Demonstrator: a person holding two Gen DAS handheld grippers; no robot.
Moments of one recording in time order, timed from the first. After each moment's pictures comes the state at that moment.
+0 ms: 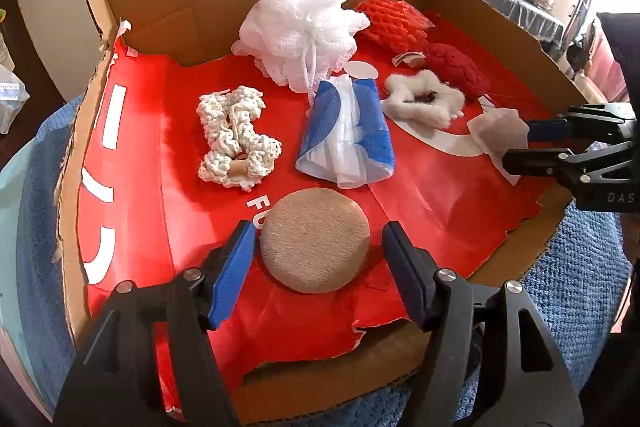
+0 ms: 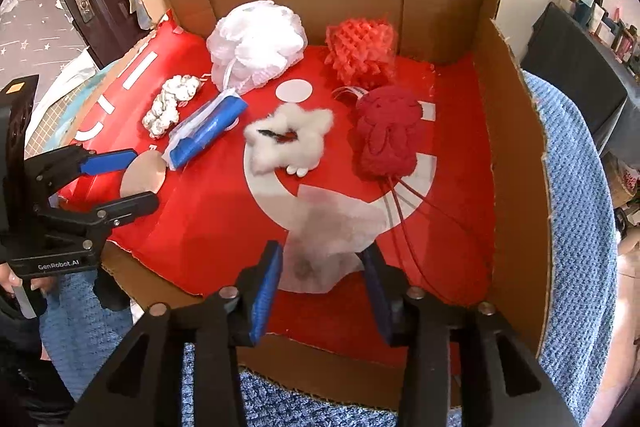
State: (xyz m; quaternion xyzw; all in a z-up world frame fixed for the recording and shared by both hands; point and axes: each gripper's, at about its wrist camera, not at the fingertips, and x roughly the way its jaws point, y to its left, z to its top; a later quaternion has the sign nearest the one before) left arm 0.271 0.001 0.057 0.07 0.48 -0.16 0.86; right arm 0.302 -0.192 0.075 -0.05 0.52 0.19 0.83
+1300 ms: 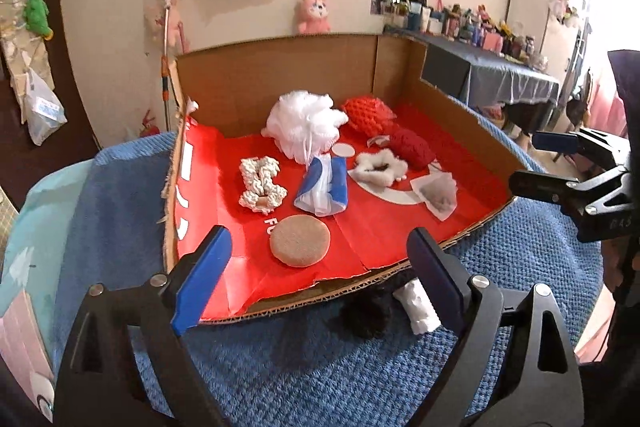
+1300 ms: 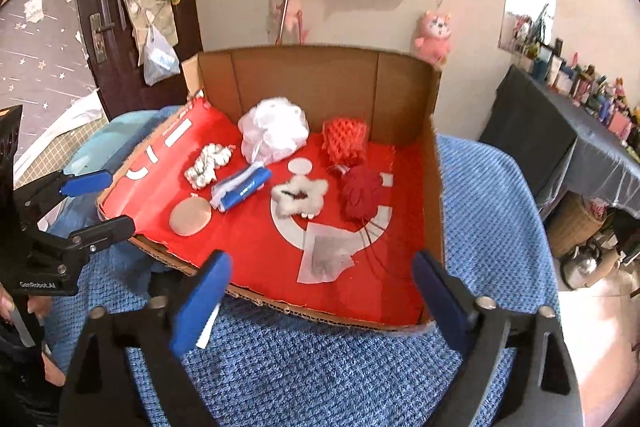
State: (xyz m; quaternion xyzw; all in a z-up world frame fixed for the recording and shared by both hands) left arm 0.180 0.009 0.135 0.03 0.35 -0.13 0.93; right arm 0.222 -0.202 0.153 -0.06 0.38 0.16 0.91
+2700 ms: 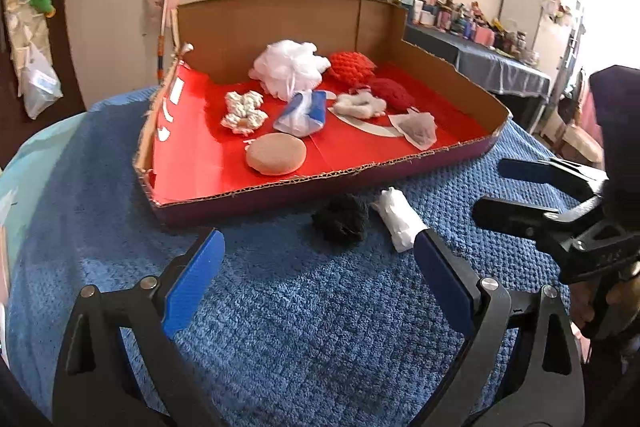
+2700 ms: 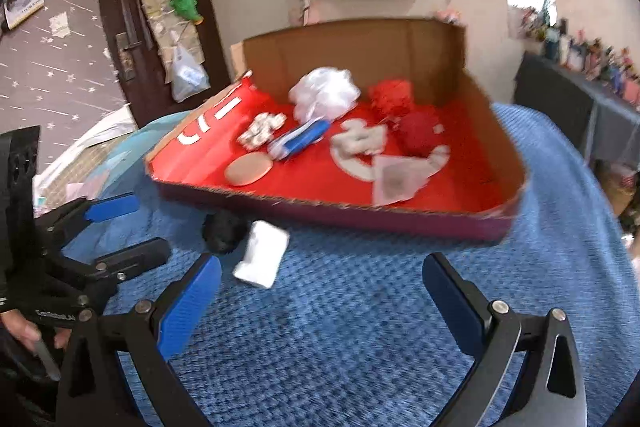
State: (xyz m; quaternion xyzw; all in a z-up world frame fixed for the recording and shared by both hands) left arm 0.123 0.009 0.082 0.01 0.36 -0.14 0.92; right arm 0.159 -0.183 0.086 0.01 0.37 0.21 0.91
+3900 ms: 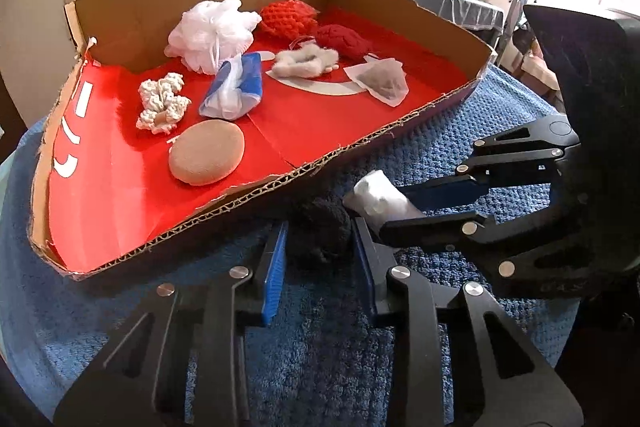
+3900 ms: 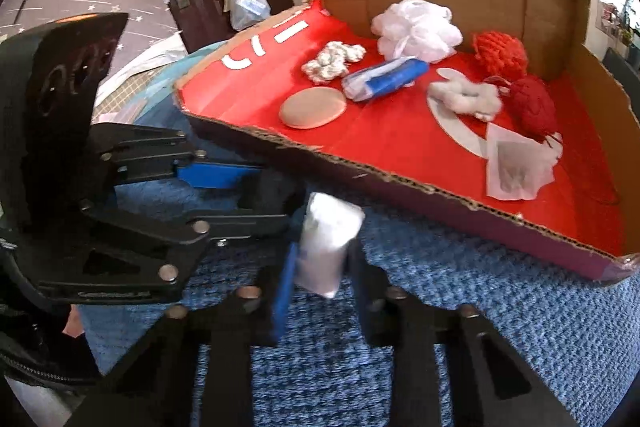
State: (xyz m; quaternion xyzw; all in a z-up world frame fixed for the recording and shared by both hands) left arm 0.173 -0.020 0.057 0.09 0.42 -0.25 0.87; right arm 0.195 -0.130 0.053 -0.05 0.44 0.32 0.84
